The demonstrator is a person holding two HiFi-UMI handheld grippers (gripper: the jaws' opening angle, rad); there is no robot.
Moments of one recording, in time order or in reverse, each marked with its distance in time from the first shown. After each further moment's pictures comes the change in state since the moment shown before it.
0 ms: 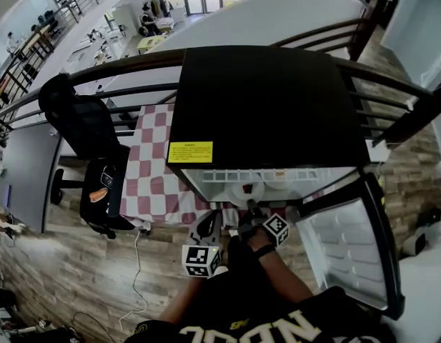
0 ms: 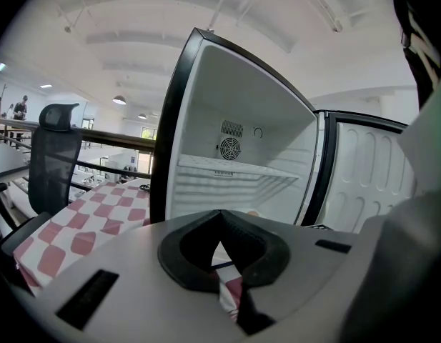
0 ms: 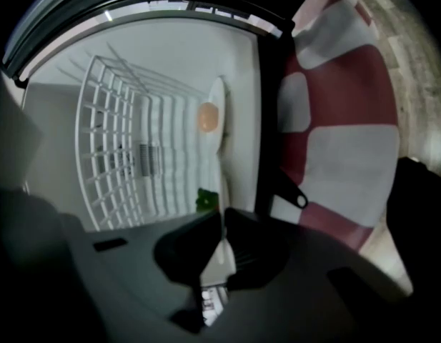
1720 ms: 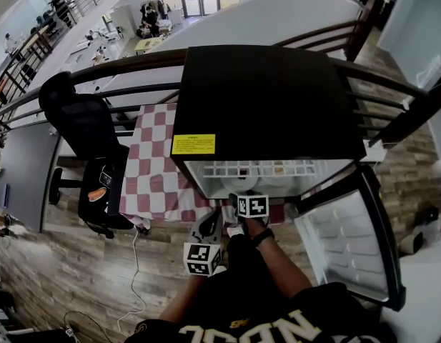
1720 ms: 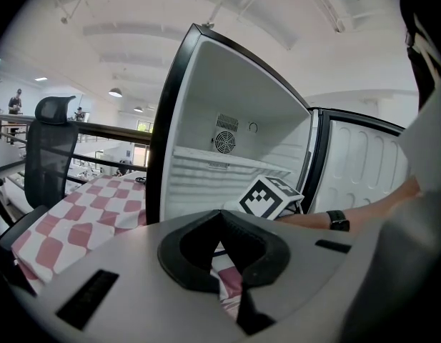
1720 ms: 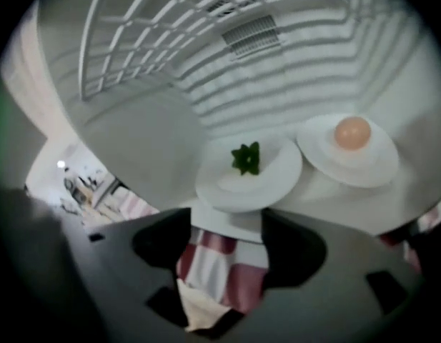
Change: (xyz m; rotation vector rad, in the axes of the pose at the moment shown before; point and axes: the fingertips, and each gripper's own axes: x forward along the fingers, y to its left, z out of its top) left arm -0.009 -0.010 -0.015 -0.014 0.051 -0.040; right arm 0.035 0.006 -0.037 -1.225 0.532 -0.410
